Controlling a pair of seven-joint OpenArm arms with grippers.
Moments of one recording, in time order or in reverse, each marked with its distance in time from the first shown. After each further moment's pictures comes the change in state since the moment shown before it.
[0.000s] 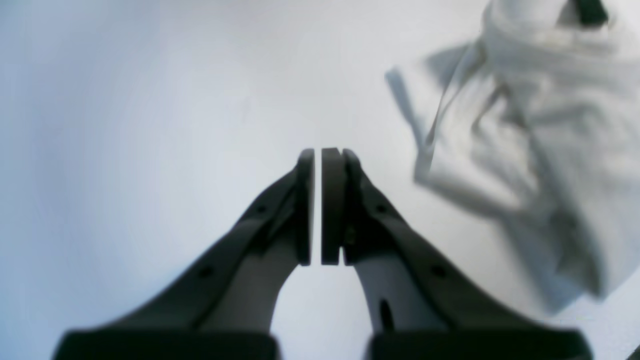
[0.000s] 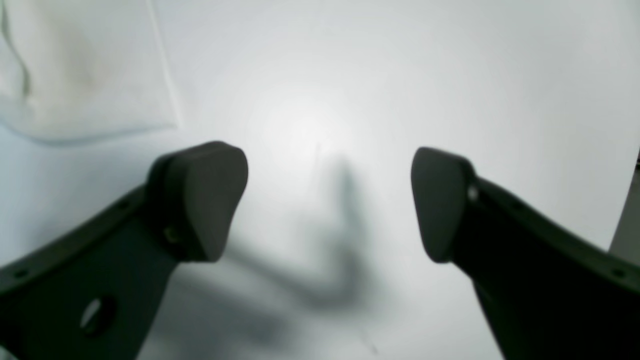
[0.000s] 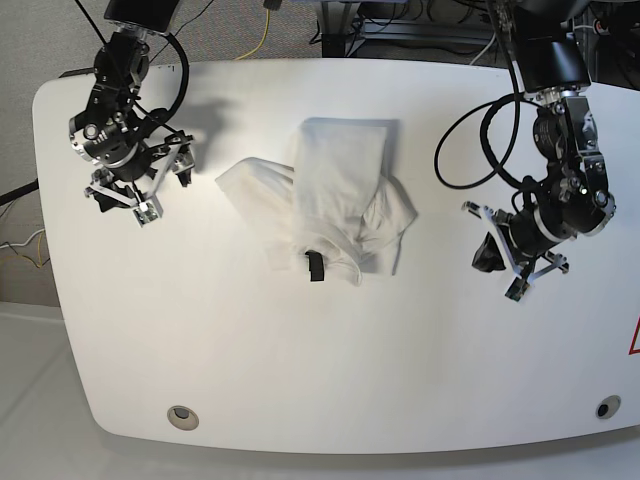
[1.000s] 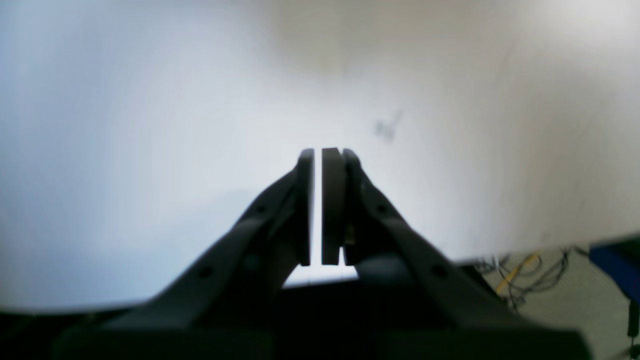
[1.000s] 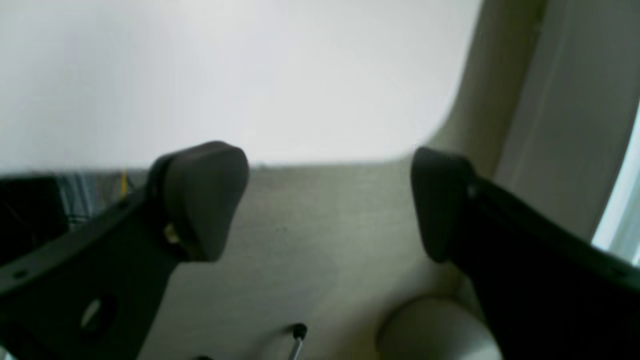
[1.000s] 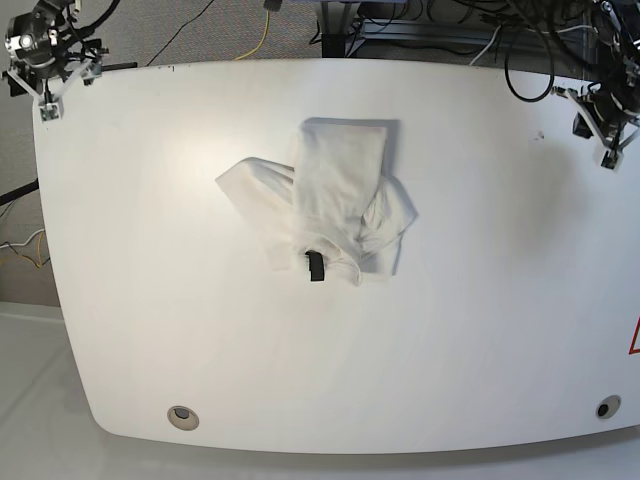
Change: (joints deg) left arm 28.4 -5.3 -26.4 2.4 -0.3 -4.2 -0.3; right arm -19.8 3.5 24.0 0.0 -0.2 -0.4 0.8
